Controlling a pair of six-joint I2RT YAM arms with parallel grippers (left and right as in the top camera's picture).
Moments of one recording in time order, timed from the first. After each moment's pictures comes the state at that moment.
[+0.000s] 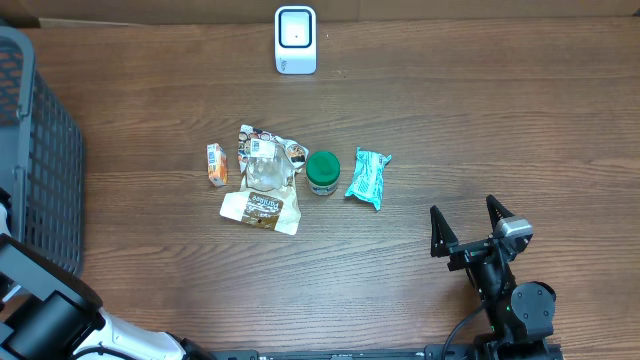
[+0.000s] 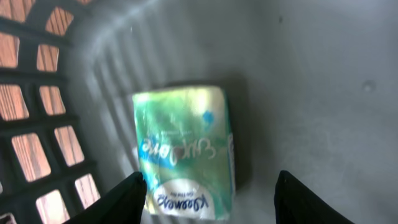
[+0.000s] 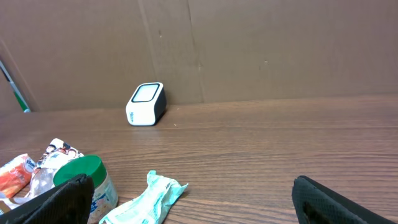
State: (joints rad) left arm 0.85 1.88 1.37 -0.78 -0.36 -0.39; right arm 0.13 0.01 0.02 -0.03 -0.10 0.15
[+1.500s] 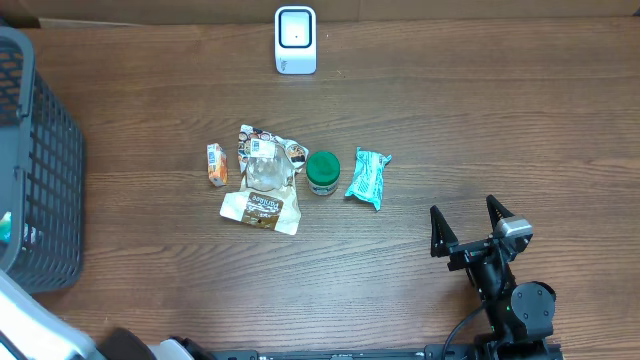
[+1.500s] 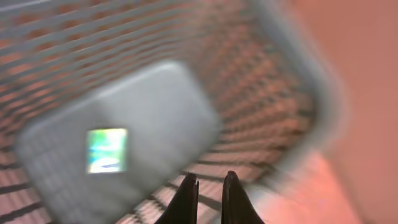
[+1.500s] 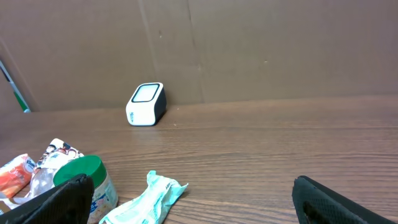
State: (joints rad) left arm 0.79 1.52 1.85 -1.07 0.07 -0.45; right arm 0.13 0.01 0.02 -0.03 -0.10 0.15
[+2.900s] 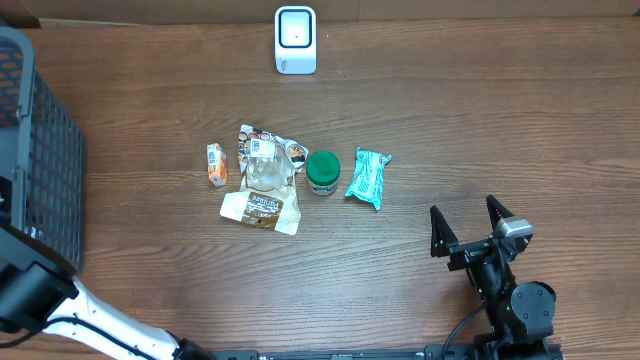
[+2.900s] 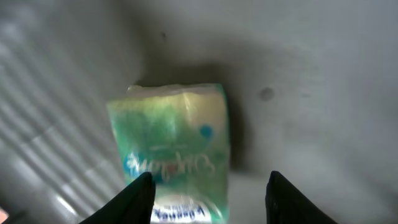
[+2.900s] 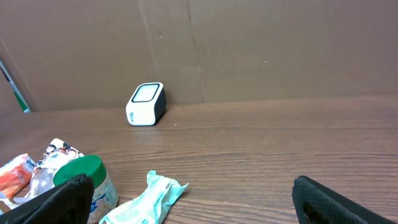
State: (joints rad) left arm 0.87 2.18 1.83 -1.13 -0.11 -0.25; right arm 0.13 0.01 0.02 -0.03 -0.10 0.15
